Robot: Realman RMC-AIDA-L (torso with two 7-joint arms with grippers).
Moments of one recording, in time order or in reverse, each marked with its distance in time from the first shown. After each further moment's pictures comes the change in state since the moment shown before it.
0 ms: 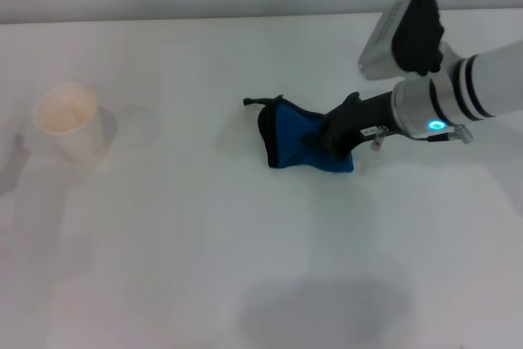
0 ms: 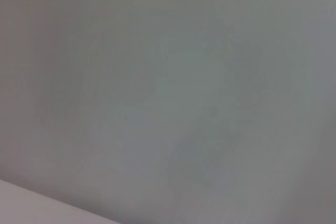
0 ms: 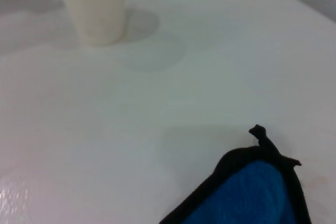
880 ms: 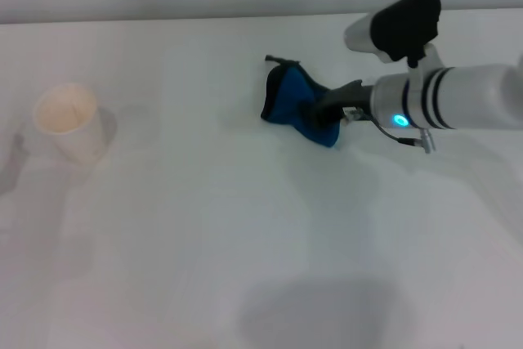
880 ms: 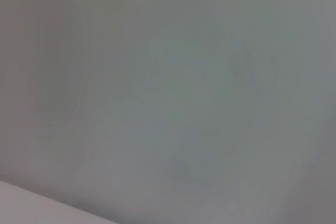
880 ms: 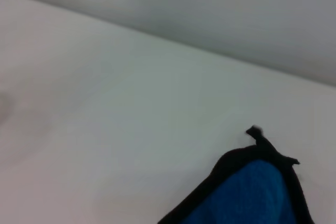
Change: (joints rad) left arm 0.004 0.000 0.000 0.001 0.000 -0.006 0.000; right arm 0.010 0.019 -0.299 0.081 0.376 0.440 0.216
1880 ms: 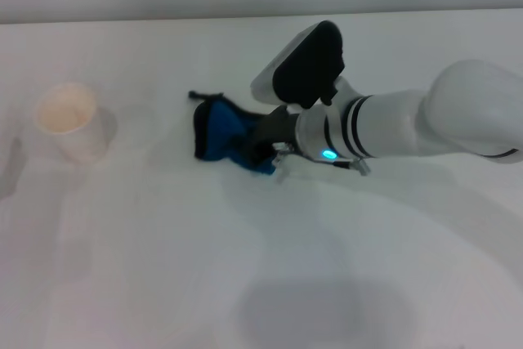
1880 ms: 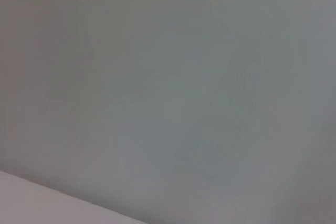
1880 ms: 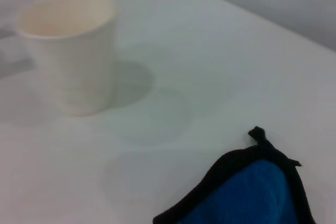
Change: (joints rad) left arm 0.005 -0.003 0.000 -0.009 0.000 0.005 0.010; right arm 0.085 0.047 -0.372 -0.077 0.015 0.161 0.125
